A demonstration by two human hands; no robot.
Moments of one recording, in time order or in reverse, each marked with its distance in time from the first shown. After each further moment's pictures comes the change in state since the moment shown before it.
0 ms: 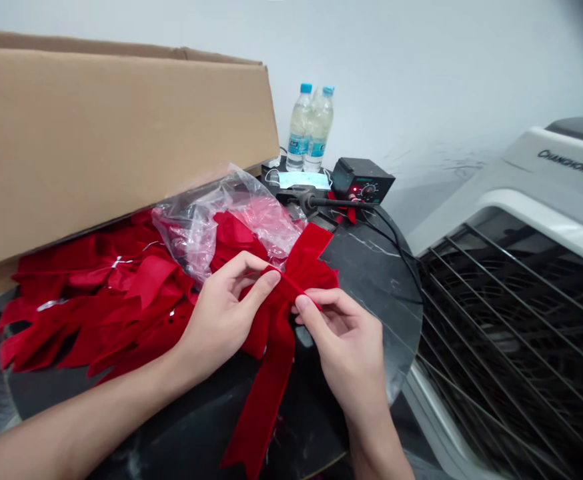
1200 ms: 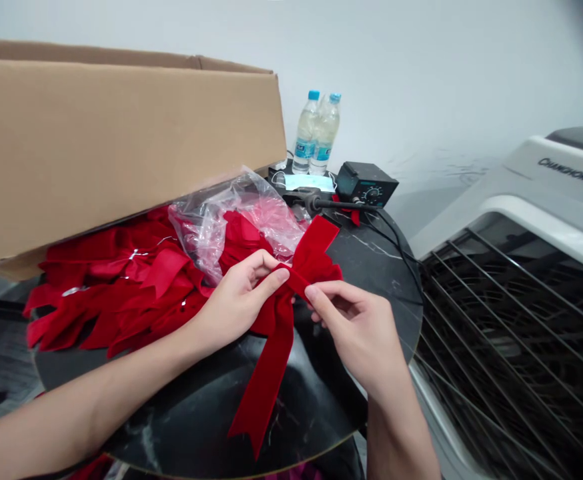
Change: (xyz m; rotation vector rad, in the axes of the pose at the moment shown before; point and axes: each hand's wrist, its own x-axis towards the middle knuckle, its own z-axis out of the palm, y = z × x) left_hand 0.009 -0.005 -0.006 -0.210 -0.267 -0.056; right_hand 0.013 -0.014 -0.021 -0.285 -0.155 -0.007
